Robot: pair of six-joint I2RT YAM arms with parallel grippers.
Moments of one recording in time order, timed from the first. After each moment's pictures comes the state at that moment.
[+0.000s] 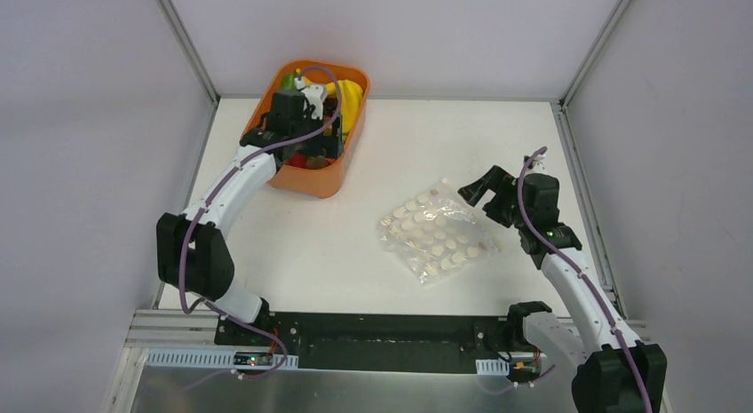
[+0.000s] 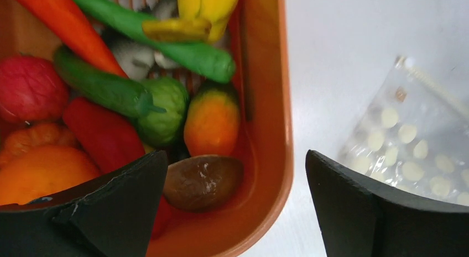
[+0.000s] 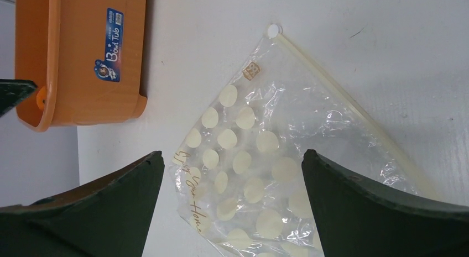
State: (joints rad) left arm -0.30 1.51 1.36 -0.43 0.10 -0.14; right arm 0.16 0.90 0.61 -0.24 -0.21 0.69
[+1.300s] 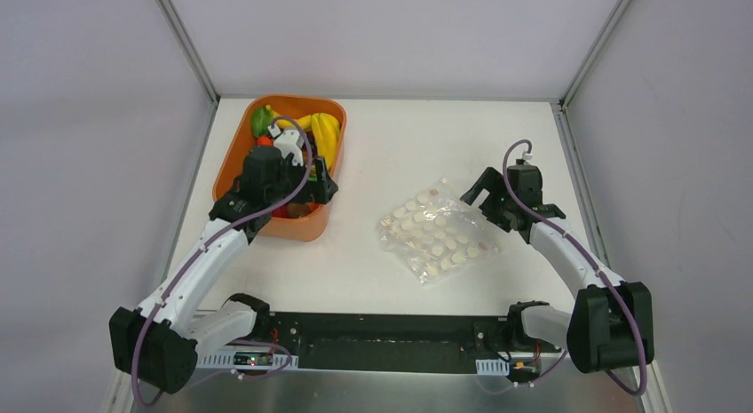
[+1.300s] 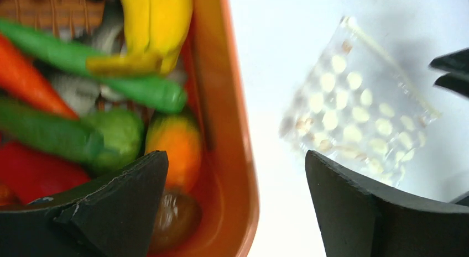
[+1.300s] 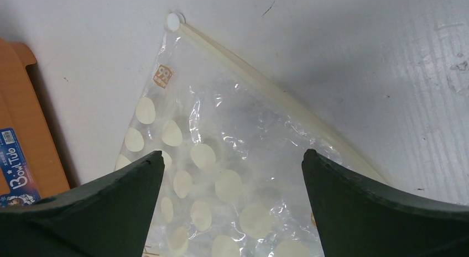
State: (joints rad) left arm -0.35 0.97 0.81 -0.36 0.12 -0.32; right arm 0.16 1.18 0.68 -0.31 -0.07 0.71
